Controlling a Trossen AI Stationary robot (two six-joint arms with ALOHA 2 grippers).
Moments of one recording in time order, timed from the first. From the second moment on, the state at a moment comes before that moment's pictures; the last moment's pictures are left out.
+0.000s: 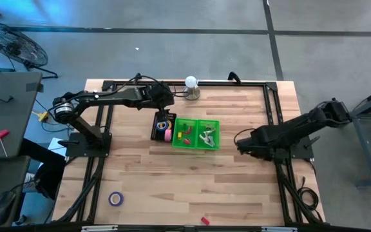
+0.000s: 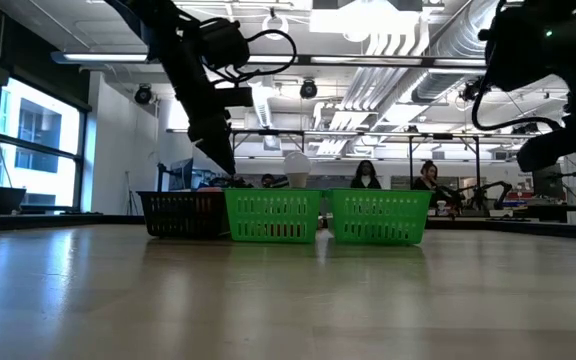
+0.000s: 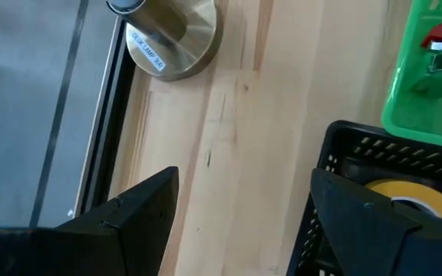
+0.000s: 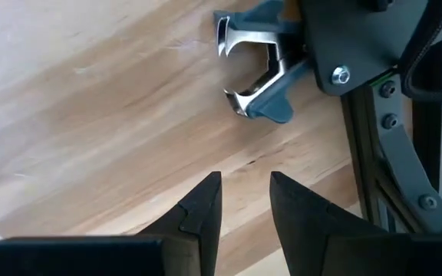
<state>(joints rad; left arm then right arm) 0.41 1.54 1.07 -0.44 -0.22 0.36 0.21 1.27 0.64 -1.13 -0.23 2.18</state>
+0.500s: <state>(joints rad) 0.41 1.54 1.07 -0.46 -0.21 0.36 0.04 1.27 0.64 -1.22 -0.34 2.07</state>
